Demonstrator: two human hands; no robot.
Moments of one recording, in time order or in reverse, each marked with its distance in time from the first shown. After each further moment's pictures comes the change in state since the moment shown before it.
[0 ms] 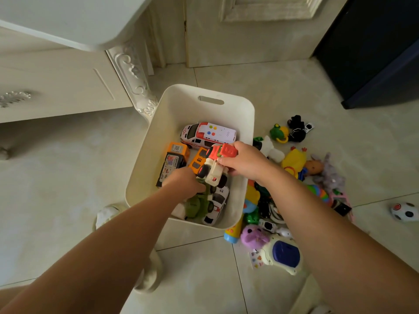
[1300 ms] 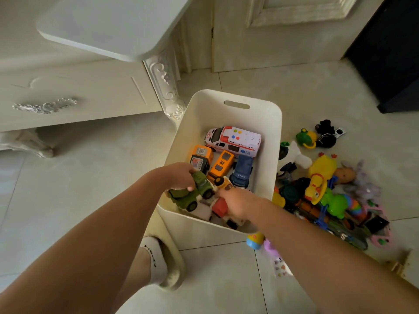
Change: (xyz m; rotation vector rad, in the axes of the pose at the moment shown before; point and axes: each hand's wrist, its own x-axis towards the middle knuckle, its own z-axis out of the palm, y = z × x) left_hand -0.015 -0.051 -0.062 -0.115 -0.179 -0.068; right_hand 0.003 0.018 0.089 -0.870 -0.476 -0.125
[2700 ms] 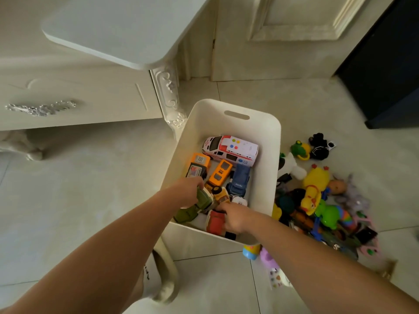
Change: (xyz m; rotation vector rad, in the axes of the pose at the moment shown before) left_hand 0.020 -0.008 0.028 0.241 0.134 0.171; right_hand 0.019 0.007 0.021 0.242 -0.009 0.067
